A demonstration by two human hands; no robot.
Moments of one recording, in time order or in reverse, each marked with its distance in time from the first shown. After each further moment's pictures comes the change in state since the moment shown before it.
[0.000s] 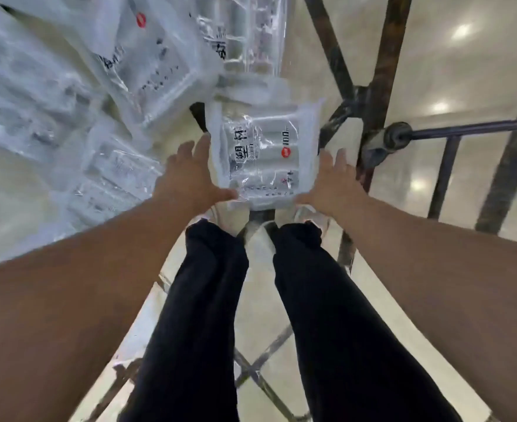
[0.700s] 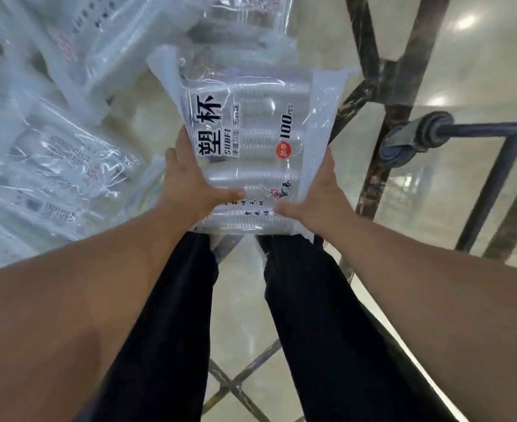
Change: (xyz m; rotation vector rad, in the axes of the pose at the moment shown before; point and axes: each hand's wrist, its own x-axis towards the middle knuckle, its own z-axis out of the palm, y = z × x) left_hand 0.062 -0.010 0.097 -0.529 0.137 -0.037; right_hand 0.056 0.014 0.069 0.652 0.016 -0.217
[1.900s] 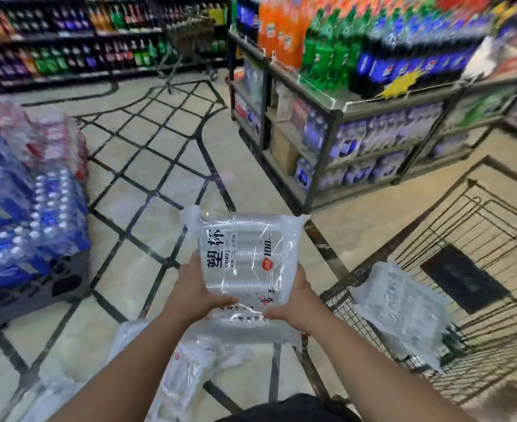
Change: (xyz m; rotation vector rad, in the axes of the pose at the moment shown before) left_hand -0.419 0.493 -0.401 0.305 0.068 0.768; right_hand -0.542 -0.347 -0.306 0.302 0.538 -0.242
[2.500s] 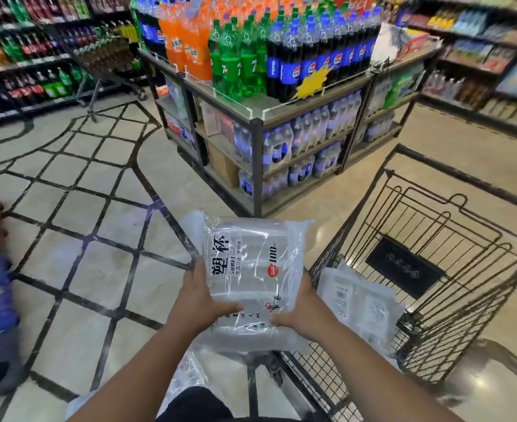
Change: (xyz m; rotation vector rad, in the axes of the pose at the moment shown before) left_hand 0.096 0.173 0.112 0.076 -0.157 0.184; right_hand 0.030 0.092 -0.167 0.145 0.193 0.028
